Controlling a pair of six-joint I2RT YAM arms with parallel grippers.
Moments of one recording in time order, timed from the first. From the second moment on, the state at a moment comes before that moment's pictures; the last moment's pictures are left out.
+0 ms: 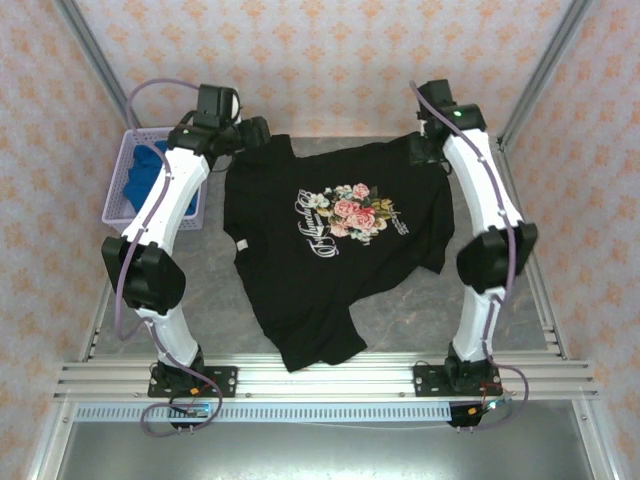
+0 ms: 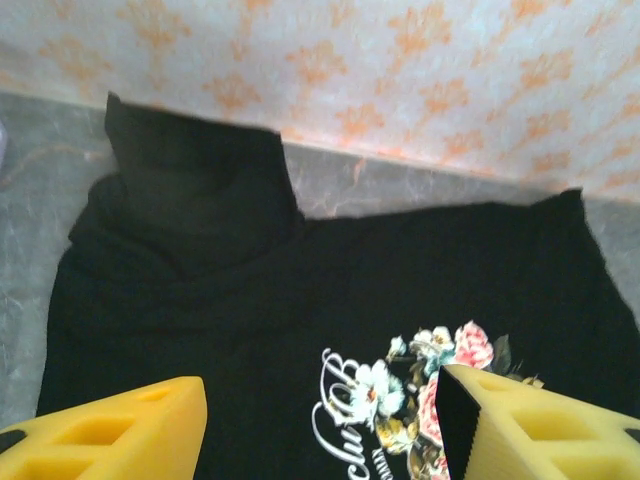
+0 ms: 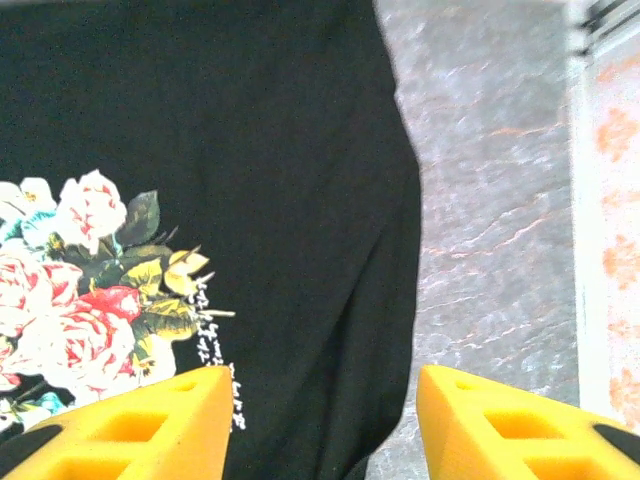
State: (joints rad) left arm -0.15 1.80 1.85 -0.74 0.06 -0.40; right arm 0.19 1.89 2.08 -1.20 0.24 0.06
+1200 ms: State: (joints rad) left arm -0.38 1.71 0.96 -0.54 -0.08 -0.50; right arm -0.01 1.56 0.94 -0.63 0.07 0.45
